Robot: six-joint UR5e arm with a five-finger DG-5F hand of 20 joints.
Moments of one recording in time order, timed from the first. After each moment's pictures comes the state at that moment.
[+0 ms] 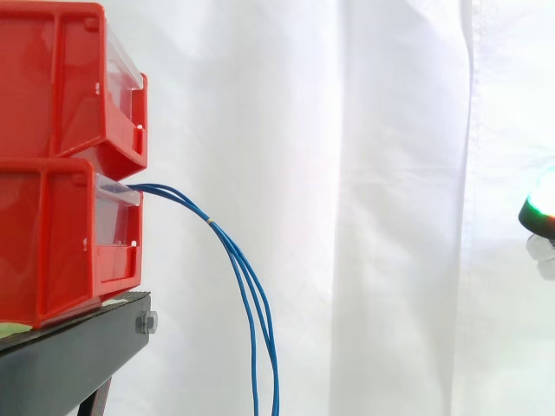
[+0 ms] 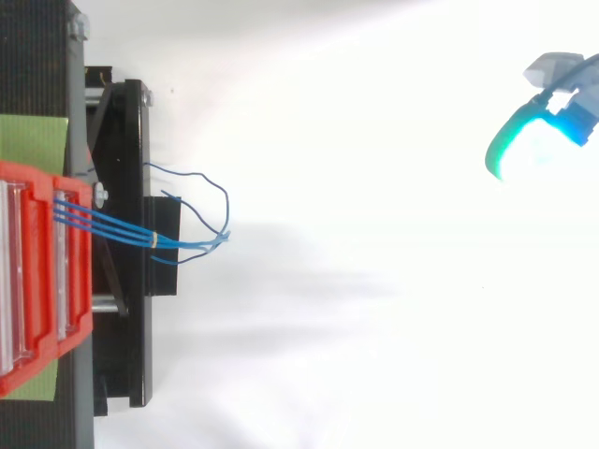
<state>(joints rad) 0.19 -1.74 -1.71 -3.07 -1.21 -0.14</state>
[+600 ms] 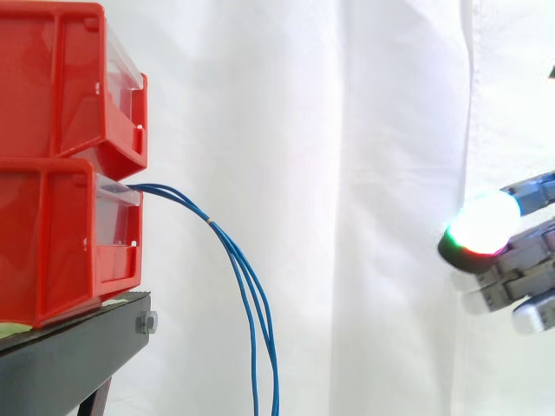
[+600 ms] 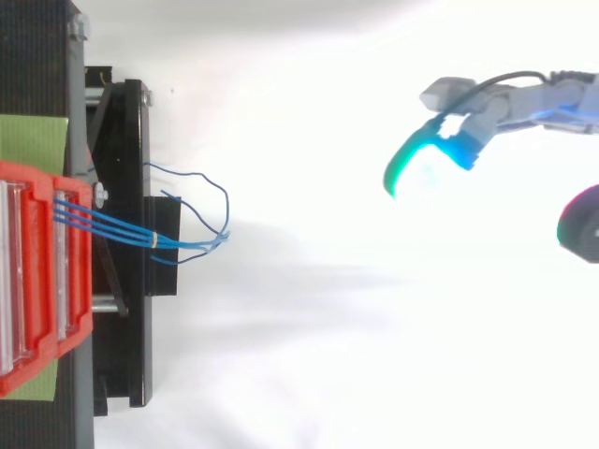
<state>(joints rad) 0.19 -1.89 -1.71 -2.77 -1.21 -0.15</state>
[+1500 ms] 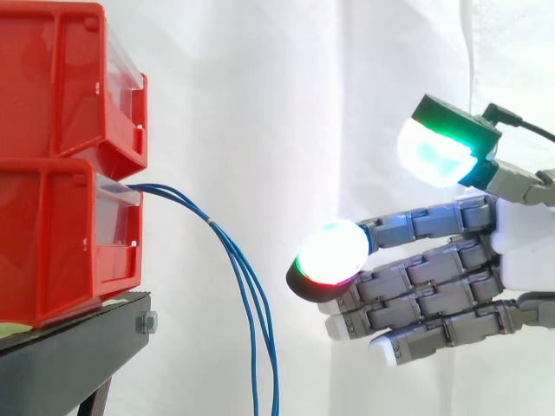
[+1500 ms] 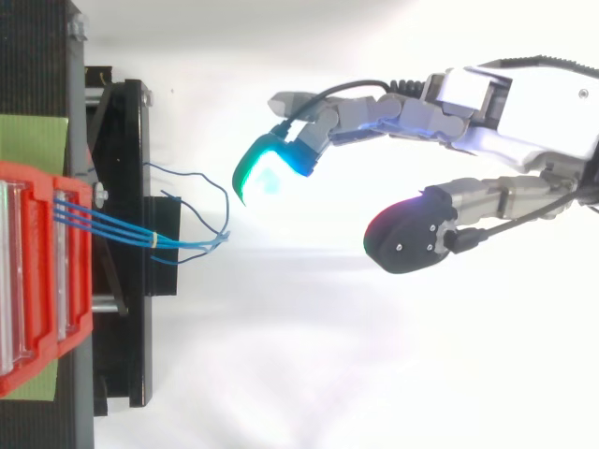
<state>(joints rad) 0.17 -2.12 -1.51 -2.61 -1.23 -0.20</state>
